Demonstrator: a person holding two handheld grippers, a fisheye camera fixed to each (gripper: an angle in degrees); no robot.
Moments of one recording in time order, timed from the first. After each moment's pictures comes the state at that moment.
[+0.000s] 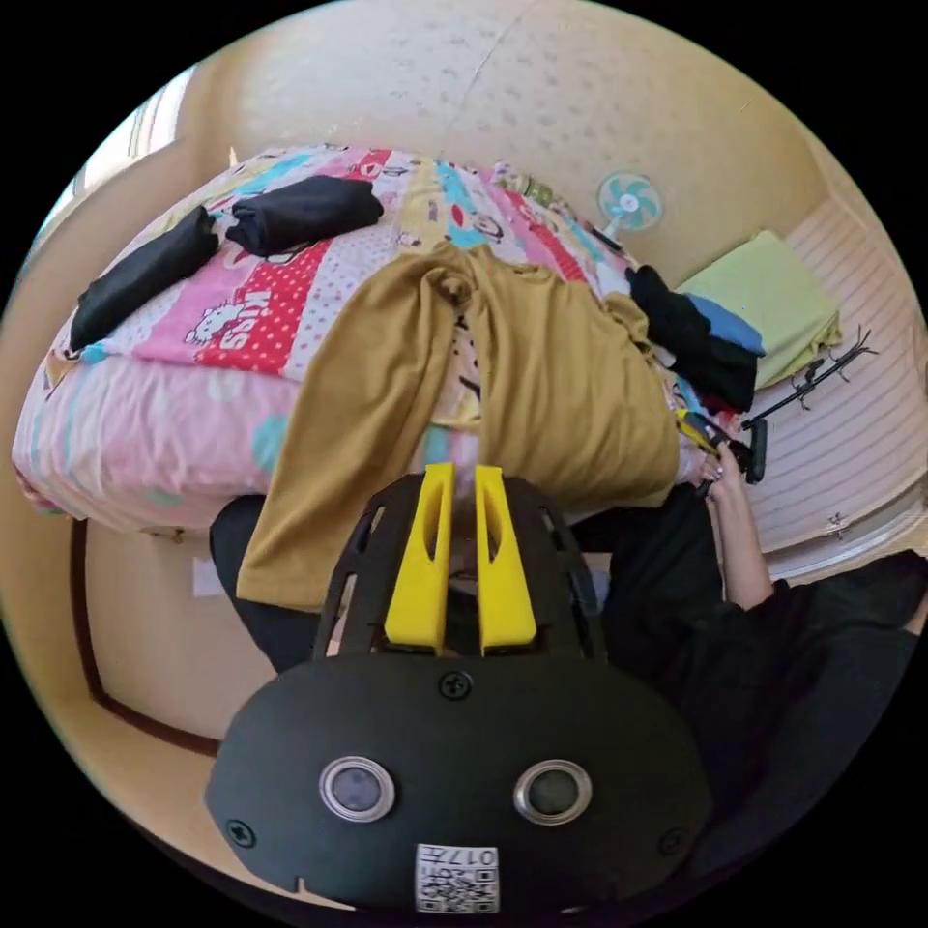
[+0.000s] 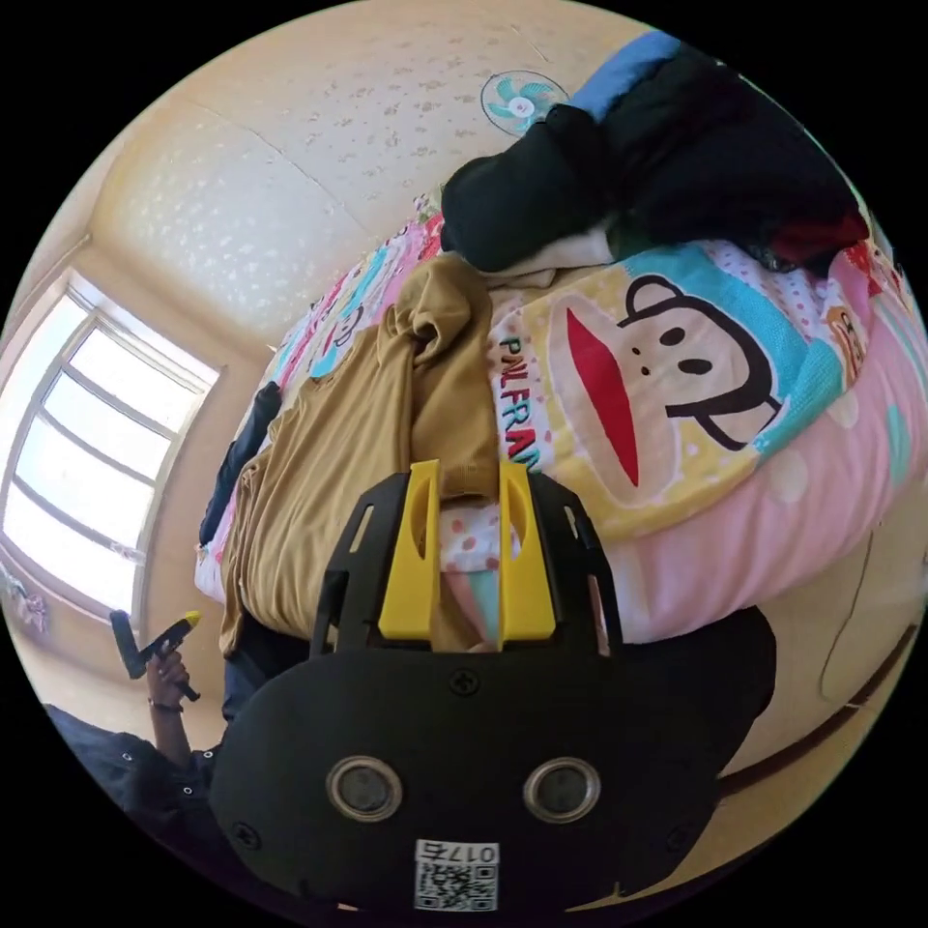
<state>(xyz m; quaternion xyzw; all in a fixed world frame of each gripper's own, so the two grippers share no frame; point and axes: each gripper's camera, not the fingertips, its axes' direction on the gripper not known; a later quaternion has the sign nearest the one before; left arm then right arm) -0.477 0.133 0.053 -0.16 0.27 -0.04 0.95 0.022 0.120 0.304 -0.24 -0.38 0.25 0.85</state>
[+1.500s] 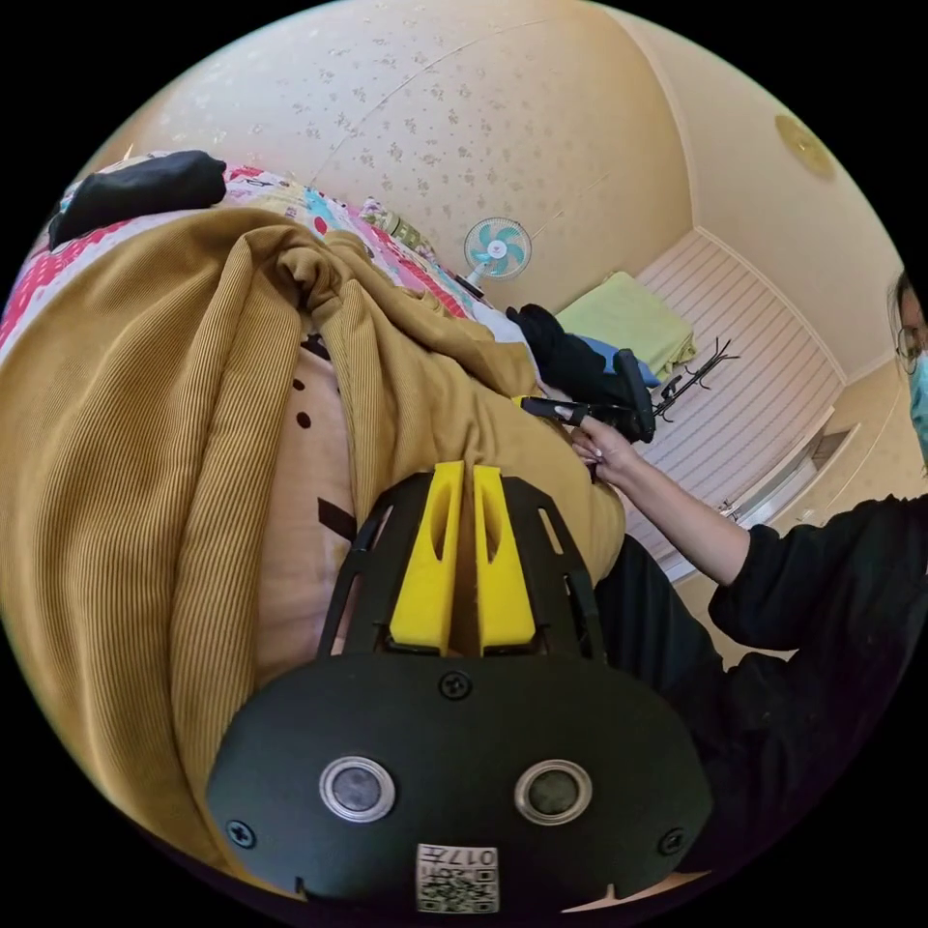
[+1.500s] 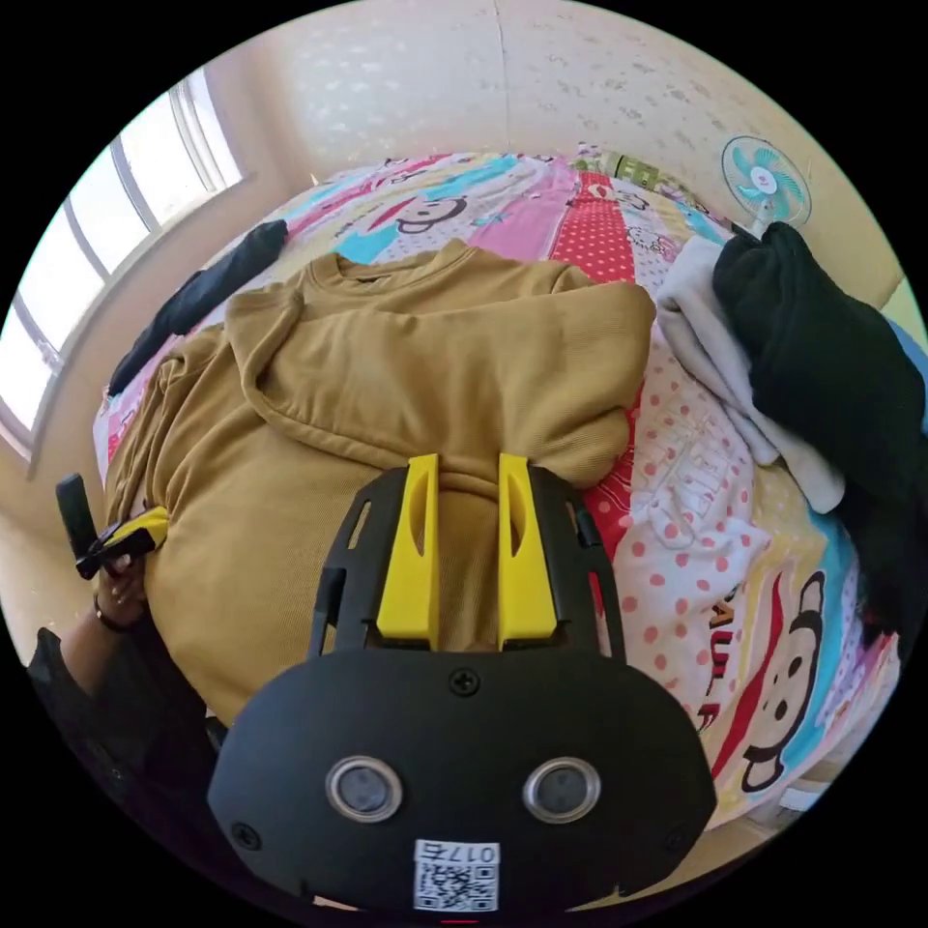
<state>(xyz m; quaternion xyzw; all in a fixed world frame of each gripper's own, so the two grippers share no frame) -0.500 0.161 0.217 -0.10 0.43 -0.05 0.90 -0.123 0.081 0.362 -0.20 -0.39 0.03 0.90</state>
